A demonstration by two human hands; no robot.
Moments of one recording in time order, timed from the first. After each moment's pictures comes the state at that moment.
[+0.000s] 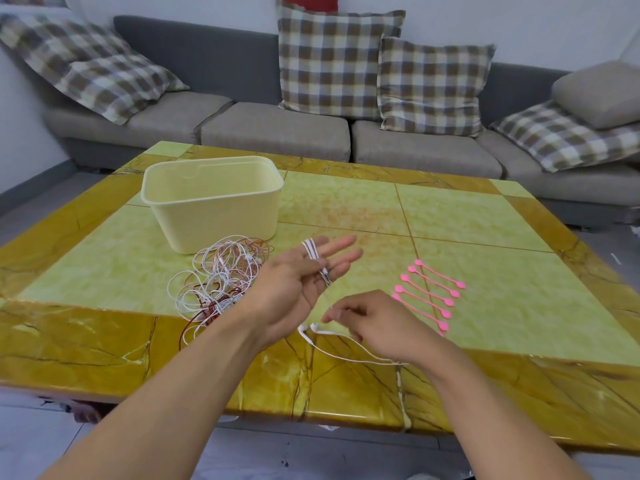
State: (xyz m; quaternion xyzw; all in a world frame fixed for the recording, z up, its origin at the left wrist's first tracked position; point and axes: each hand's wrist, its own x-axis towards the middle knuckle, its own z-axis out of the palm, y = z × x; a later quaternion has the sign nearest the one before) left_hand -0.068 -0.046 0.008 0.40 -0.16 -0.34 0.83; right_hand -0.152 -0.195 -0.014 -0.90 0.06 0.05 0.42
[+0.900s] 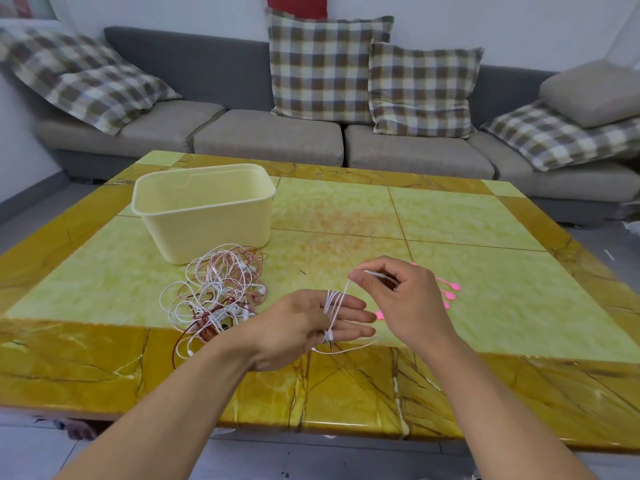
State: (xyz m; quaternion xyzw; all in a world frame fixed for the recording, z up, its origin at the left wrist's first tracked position) left_hand -0.074 -0.039 -0.018 0.52 -0.26 -0.48 0.66; right_hand -0.156 -0.212 0.001 -0.83 0.07 -0.25 0.49
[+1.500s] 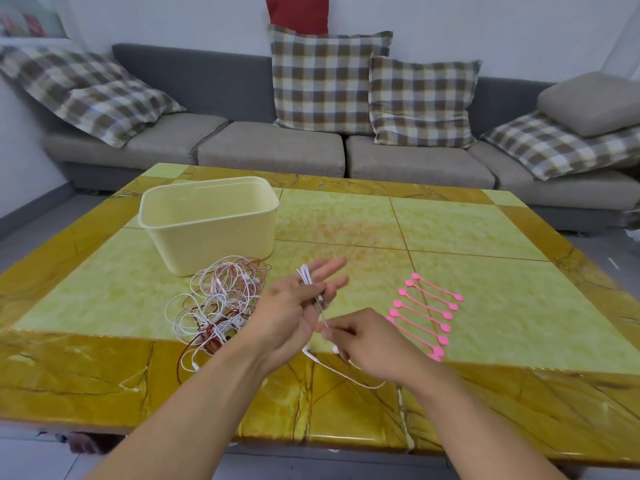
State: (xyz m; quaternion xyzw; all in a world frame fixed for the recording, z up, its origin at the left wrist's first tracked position) left_hand -0.067 -0.051 -0.004 0.40 -0.11 -0.35 0.84; right_hand -0.144 -0.186 -0.026 -0.90 0.08 0.02 0.44
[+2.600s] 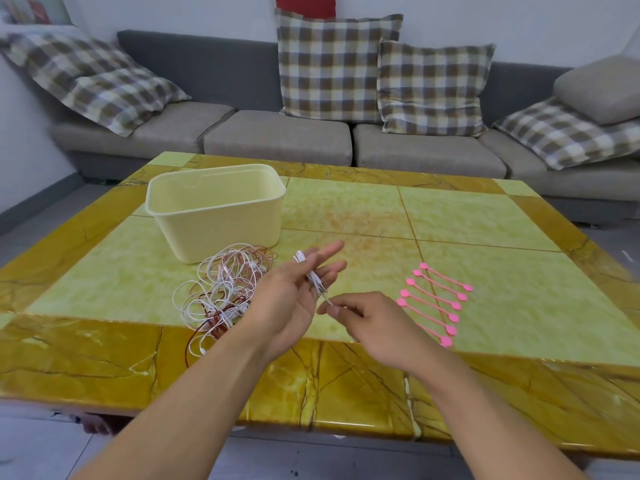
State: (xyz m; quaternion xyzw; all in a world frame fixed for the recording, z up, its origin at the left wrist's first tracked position) left_hand -0.070 -0.043 0.003 0.41 -0.11 -0.29 0.86; right_hand -0.147 -0.185 -0.018 -0.89 0.06 0.00 0.45
